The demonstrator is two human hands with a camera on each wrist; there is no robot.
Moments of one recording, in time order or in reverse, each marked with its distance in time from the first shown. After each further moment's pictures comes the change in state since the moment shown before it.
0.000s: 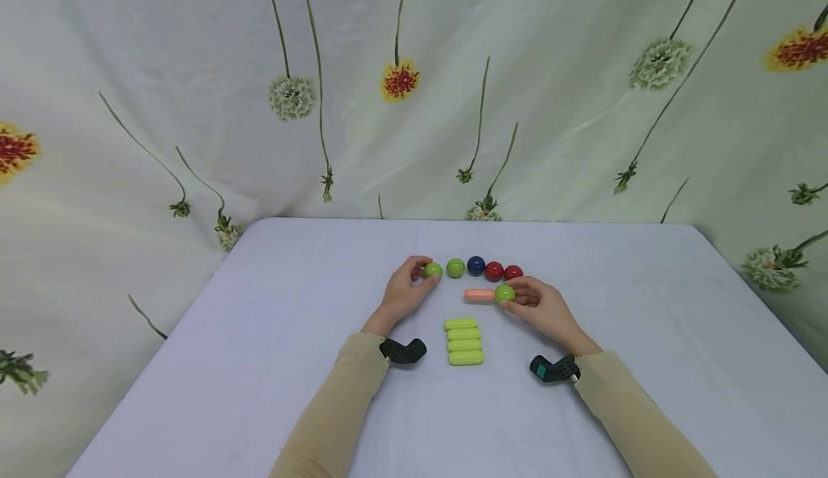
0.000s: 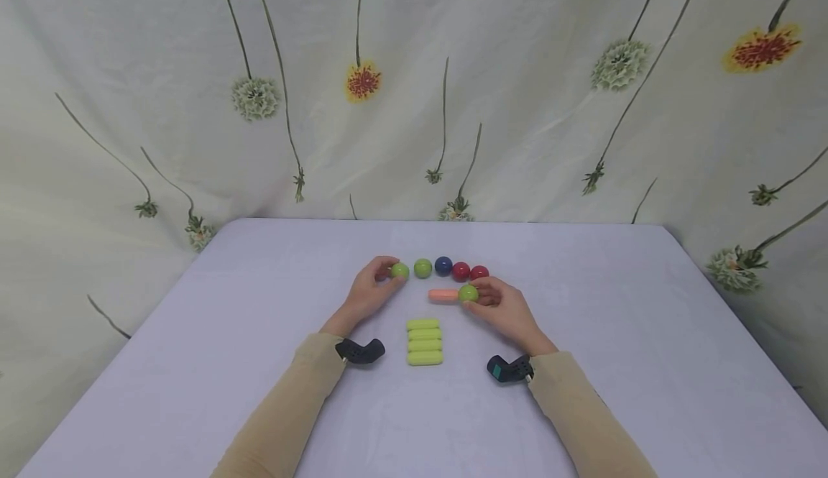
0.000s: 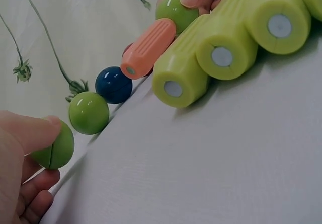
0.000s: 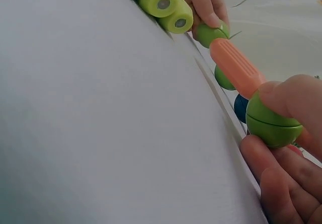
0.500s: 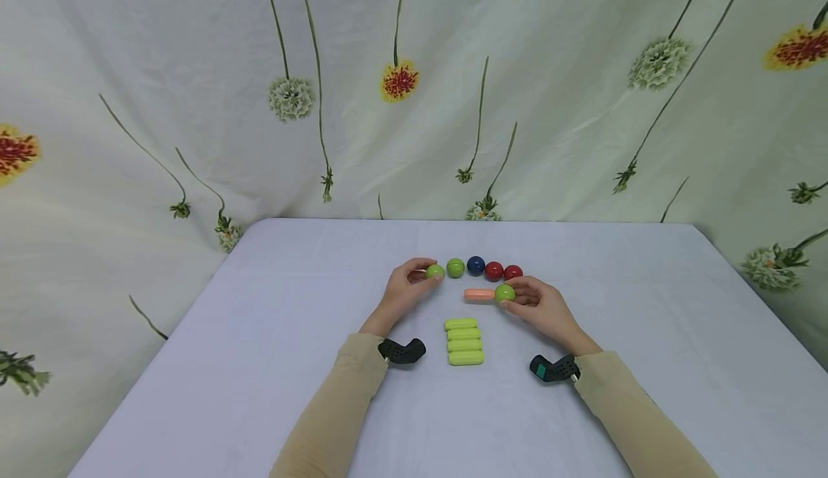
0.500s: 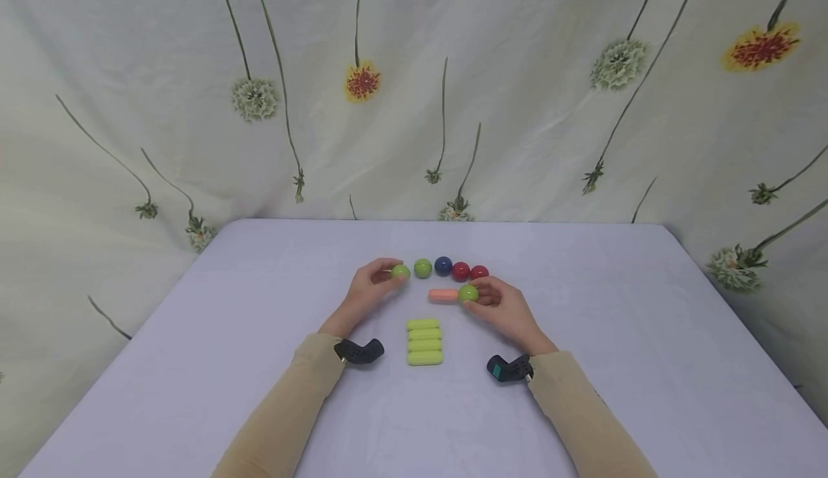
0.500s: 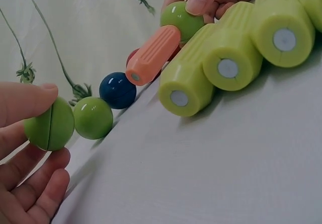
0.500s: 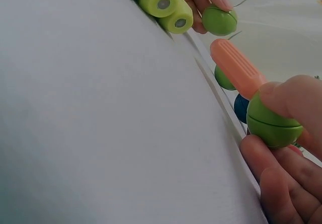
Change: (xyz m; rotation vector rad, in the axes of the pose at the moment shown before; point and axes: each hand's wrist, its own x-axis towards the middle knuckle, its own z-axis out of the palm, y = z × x) left_hand 0.000 0.006 -0.002 -0.162 -0.016 -0.119; right_hand -0.001 -0.006 -0.001 0.015 0.007 0.000
